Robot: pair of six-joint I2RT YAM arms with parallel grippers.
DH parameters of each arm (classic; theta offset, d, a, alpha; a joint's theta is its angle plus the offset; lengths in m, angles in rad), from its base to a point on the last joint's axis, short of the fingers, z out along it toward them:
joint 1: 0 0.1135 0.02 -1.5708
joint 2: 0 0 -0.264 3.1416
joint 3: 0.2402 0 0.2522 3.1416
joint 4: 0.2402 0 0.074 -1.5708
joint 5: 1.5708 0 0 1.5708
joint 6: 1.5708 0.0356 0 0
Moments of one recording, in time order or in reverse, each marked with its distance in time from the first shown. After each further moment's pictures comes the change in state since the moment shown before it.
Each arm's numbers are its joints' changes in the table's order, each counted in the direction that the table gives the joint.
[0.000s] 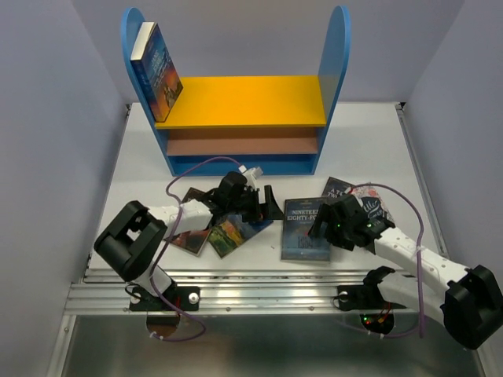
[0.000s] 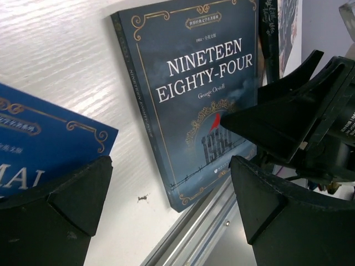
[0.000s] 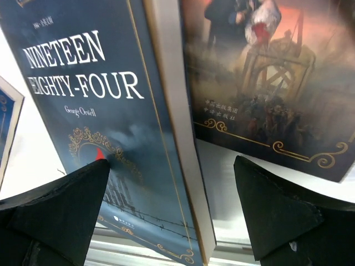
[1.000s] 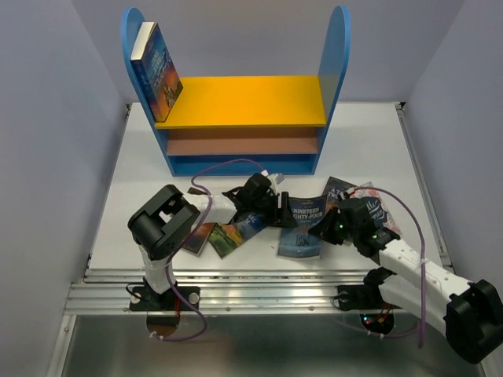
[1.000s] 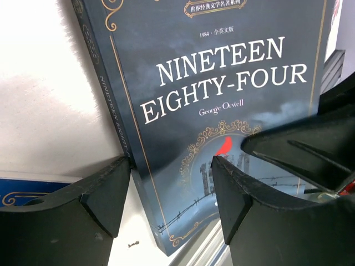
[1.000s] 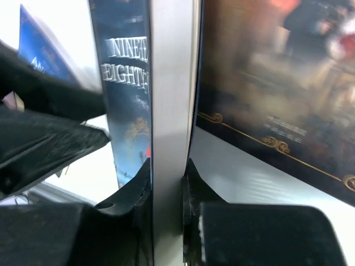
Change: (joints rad) left arm -0.123 0.297 0.198 0.016 -0.014 0.001; right arm -0.040 -0.105 -0.168 -0.307 -0.216 0.083
